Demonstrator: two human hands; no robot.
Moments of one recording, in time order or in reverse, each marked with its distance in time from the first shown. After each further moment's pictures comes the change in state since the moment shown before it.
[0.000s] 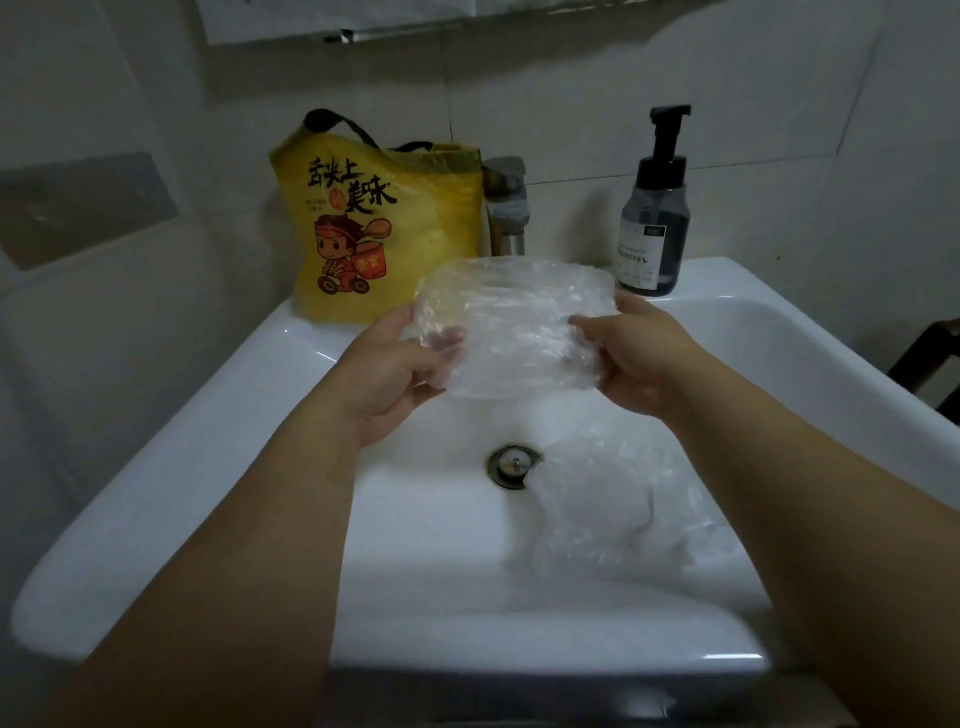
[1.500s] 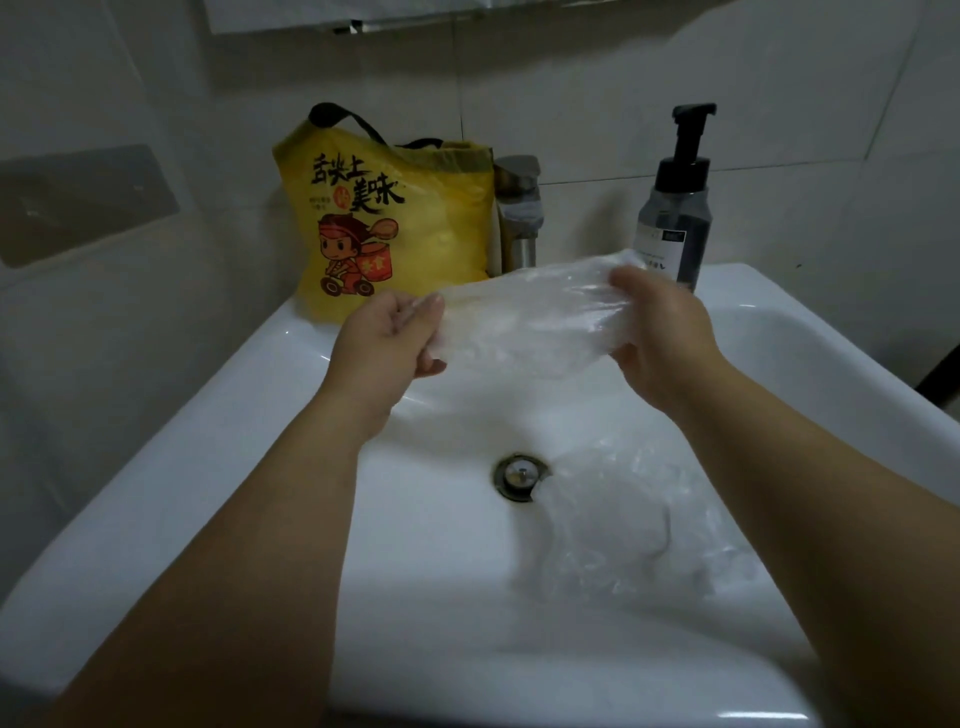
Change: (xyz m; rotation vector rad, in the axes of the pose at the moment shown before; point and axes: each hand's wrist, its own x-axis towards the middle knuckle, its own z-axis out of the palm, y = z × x) left_hand 0.016 0.003 -0.002 0.199 0.235 0.272; right_hand -0.004 -0.017 0.014 -0.026 0.163 -0.257
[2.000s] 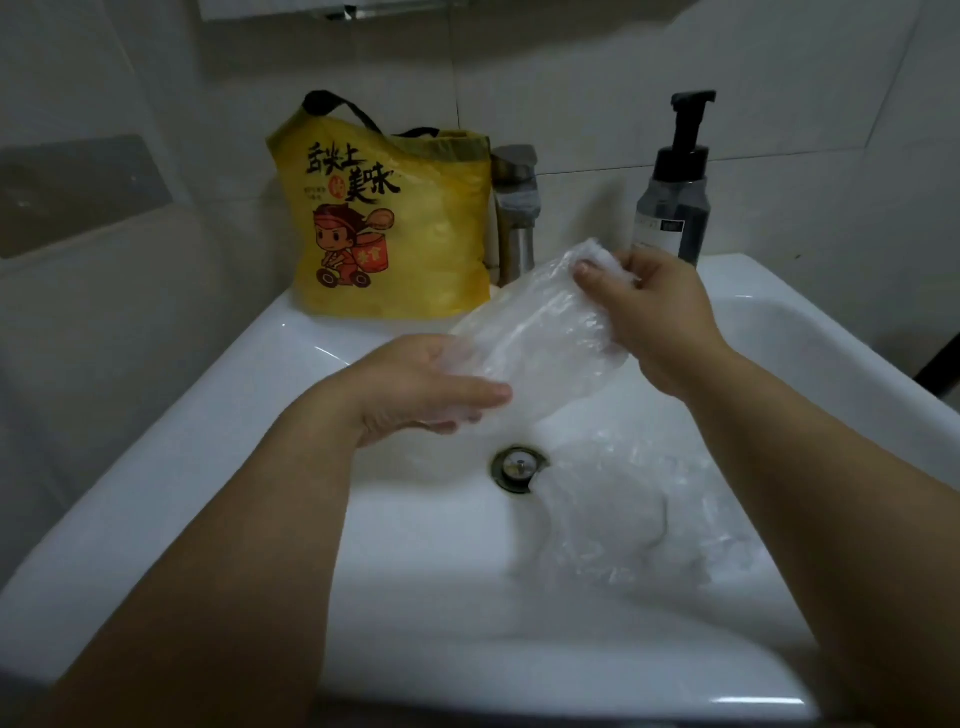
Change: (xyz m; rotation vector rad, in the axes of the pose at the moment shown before) left_hand -0.023 0.017 -0.001 0.353 -0.541 -0.273; right_hand 0.008 0.004 -0.007 -0.405 -0.049 -0.222
